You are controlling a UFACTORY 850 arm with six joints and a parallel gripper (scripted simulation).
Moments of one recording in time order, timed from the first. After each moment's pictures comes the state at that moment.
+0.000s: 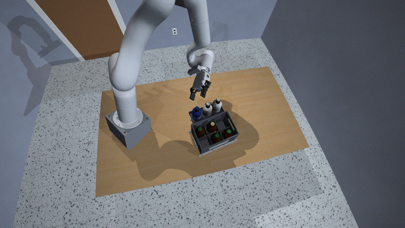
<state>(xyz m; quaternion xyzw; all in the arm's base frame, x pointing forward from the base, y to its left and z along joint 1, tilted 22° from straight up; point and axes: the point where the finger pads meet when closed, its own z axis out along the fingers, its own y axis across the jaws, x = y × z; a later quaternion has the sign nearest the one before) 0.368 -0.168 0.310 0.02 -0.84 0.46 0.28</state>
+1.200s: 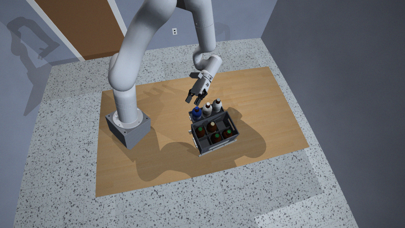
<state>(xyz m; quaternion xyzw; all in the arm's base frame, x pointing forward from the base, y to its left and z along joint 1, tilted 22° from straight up) 0.348 -0.164 0.265 -0.02 -0.90 0.31 0.32</state>
